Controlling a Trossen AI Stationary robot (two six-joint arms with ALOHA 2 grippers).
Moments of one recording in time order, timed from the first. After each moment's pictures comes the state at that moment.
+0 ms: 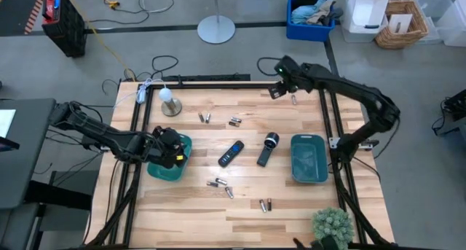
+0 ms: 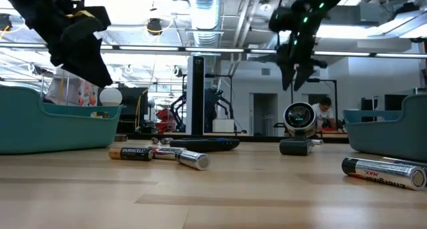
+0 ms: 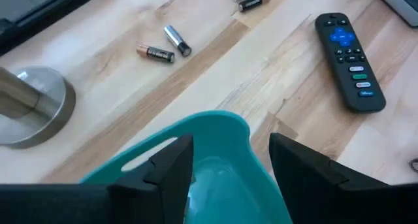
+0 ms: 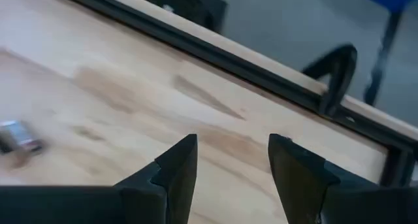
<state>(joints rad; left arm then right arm) -0.34 1.01 0.65 -0.70 -0.73 -0.89 -0.67 1.53 1.29 -0.84 0.28 0.39</state>
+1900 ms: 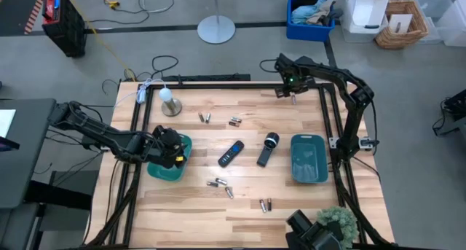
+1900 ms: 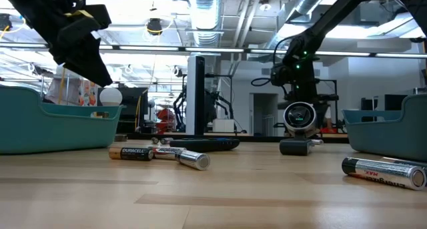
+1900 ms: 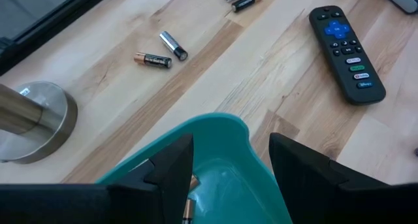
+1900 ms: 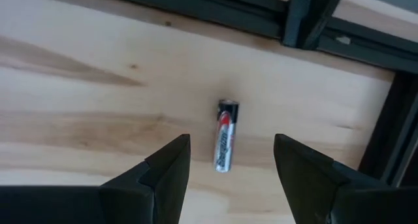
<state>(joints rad) -0.34 1.01 0.65 -0.69 -0.73 -0.82 -0.91 1.89 1.35 -0.99 0.23 0.44</state>
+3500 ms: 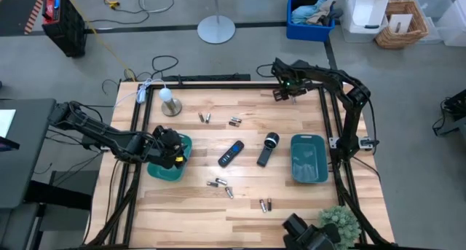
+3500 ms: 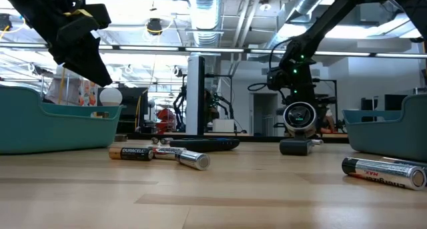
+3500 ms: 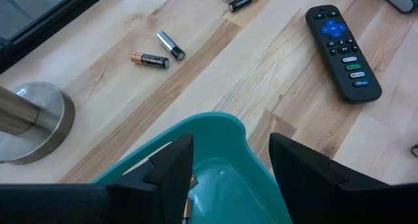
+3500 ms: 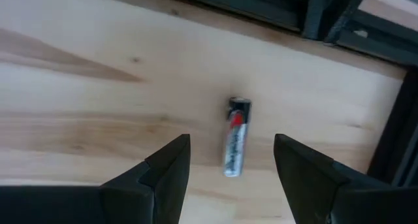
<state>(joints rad) -0.35 1.01 0.65 -0.69 -0.73 -0.82 -0.87 1.92 1.33 -0.97 0.28 0.47</state>
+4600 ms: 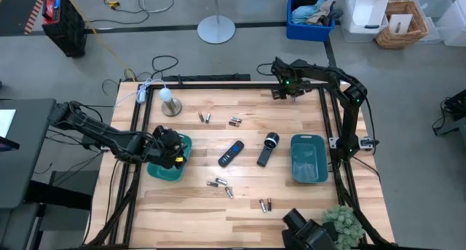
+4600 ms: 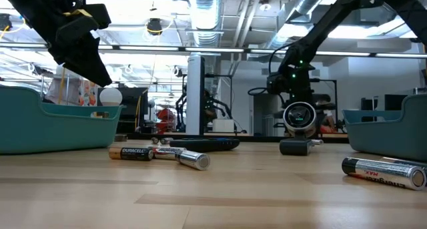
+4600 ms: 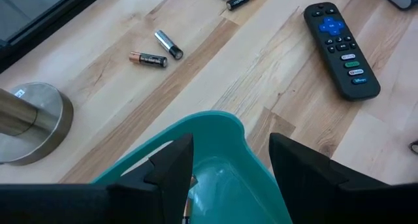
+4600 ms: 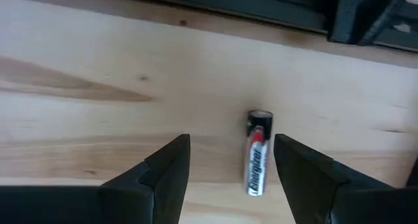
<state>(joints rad) -0.35 1.01 0.65 -0.69 -0.72 -0.80 -0.90 1.97 1.35 -0.94 0.21 0.52</state>
